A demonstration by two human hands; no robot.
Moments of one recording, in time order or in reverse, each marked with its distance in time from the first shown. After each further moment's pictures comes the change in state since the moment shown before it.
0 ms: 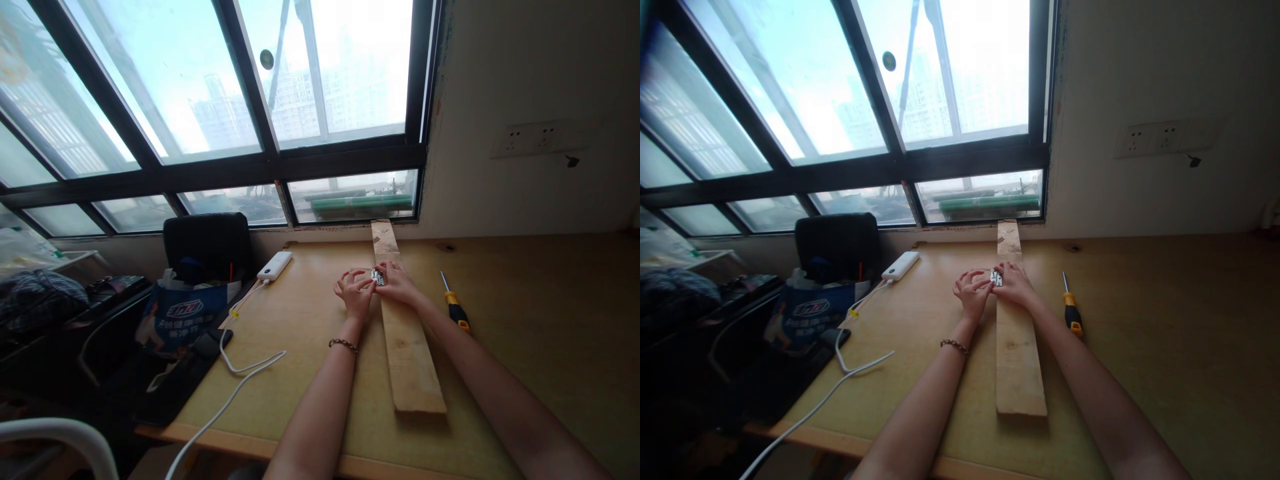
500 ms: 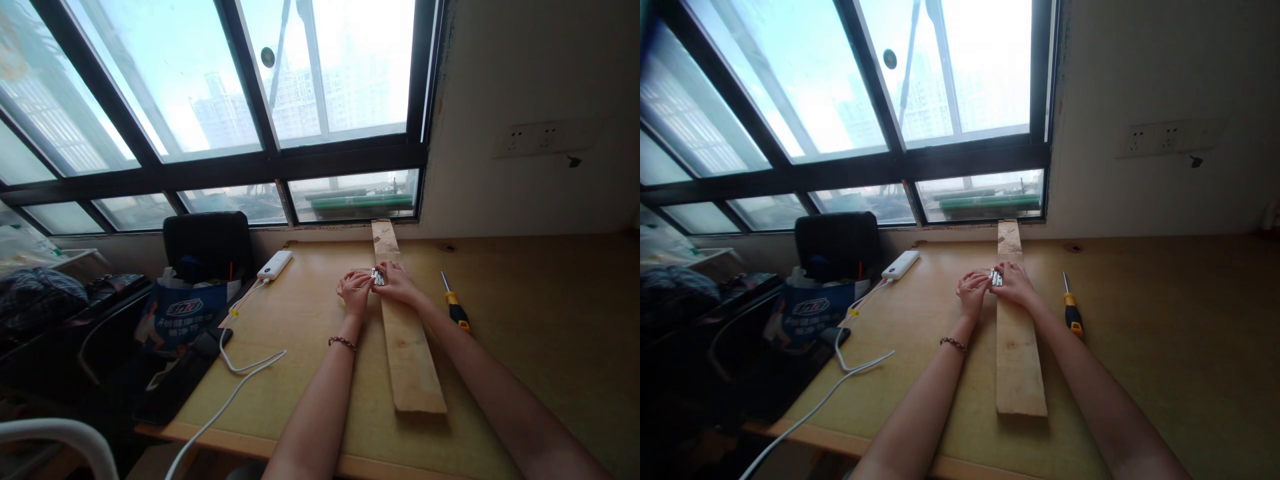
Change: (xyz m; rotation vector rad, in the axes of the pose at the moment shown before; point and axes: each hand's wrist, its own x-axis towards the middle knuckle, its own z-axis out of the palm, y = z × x) left_hand 0.006 -0.008 0.009 -0.283 0.018 -0.120; right_hand -0.001 -0.001 0.000 0.009 0.010 0.004
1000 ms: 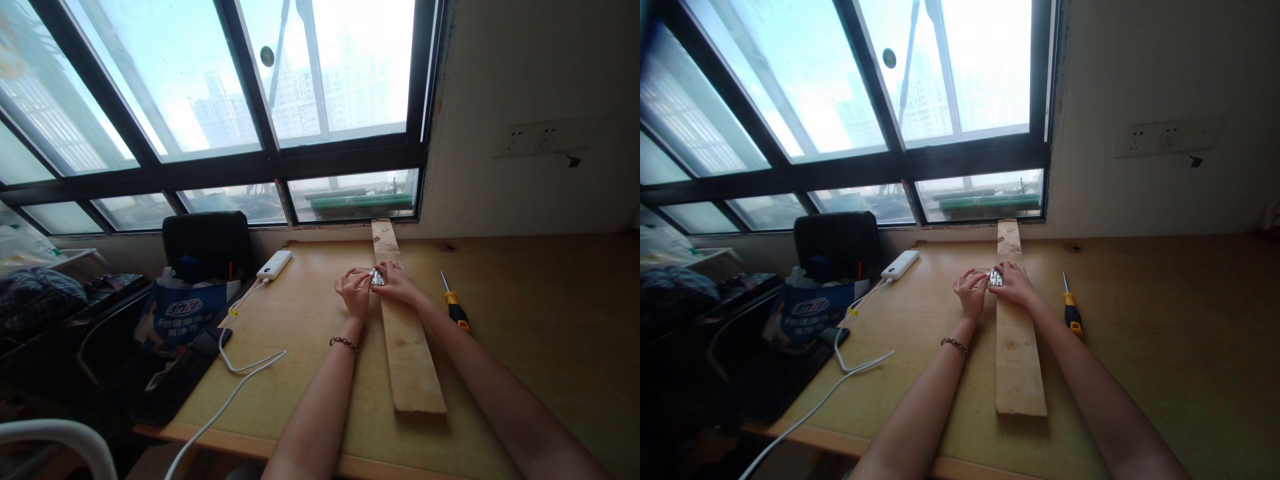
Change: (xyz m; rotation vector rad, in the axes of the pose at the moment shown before) left_hand -0.003 0.013 -0.004 0.013 0.003 0.013; right_hand 0.000 -0.001 -0.002 0.000 -0.020 -0.004
